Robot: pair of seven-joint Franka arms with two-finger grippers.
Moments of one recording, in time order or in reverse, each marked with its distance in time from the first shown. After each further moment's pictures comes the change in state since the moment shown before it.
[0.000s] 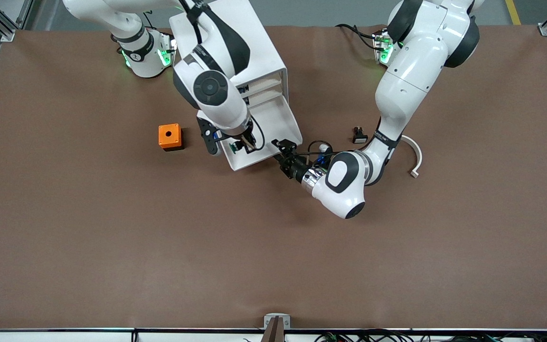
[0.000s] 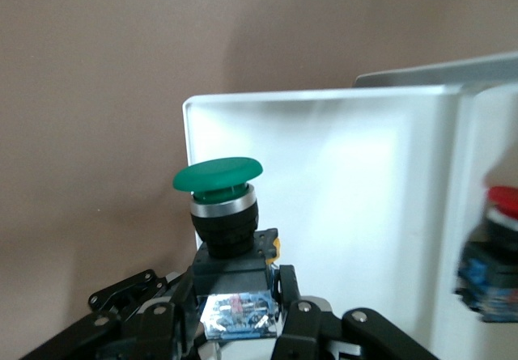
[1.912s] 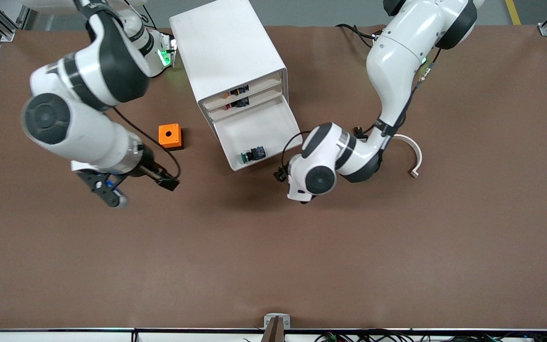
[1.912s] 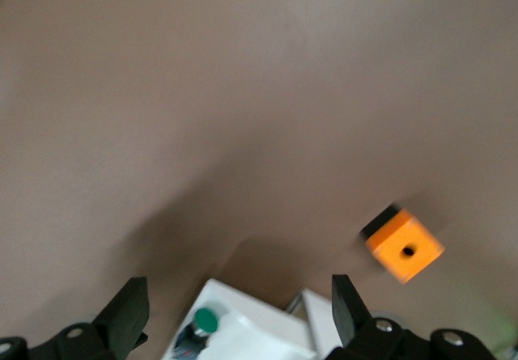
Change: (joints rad) left arm -0.138 -0.123 -0.022 0.023 0.701 0.173 0.947; right arm -0.331 -0.006 -0.116 0.441 -0.026 -0.492 -1.016
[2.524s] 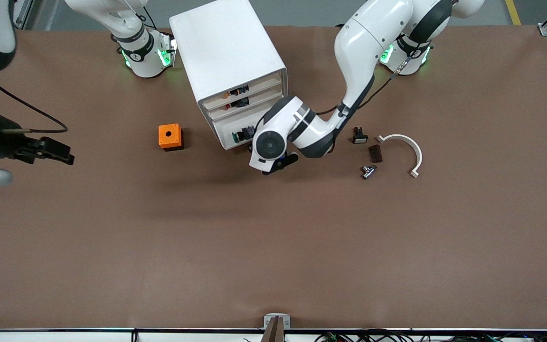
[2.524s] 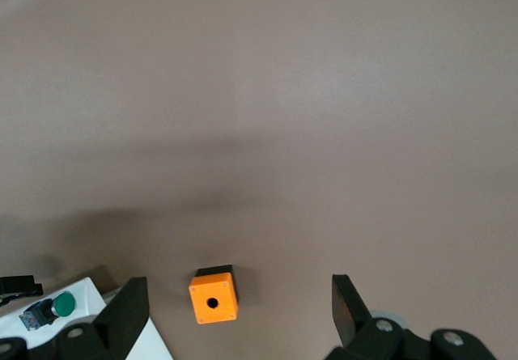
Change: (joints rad) left arm -0.154 0.006 -0.032 -0.007 -0.003 0.013 -0.025; right arm -0.101 -0.186 -0.203 -0.042 -0.004 -0.103 -0.871
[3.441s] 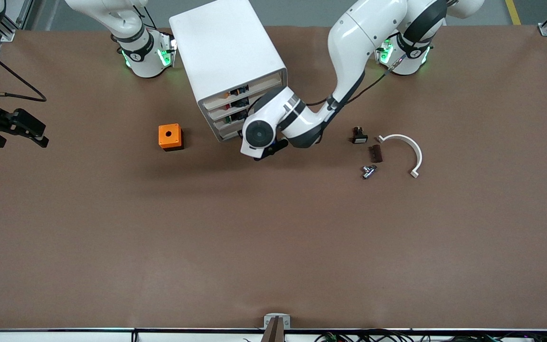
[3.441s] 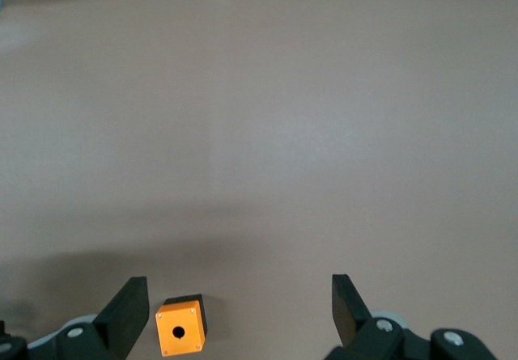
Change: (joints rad) left arm 0.028 -0.011 -0.036 -0.012 -0.024 0.012 -0.072; right arm -0.011 -0.231 -0.003 -0.265 -0.058 0.219 -0.027
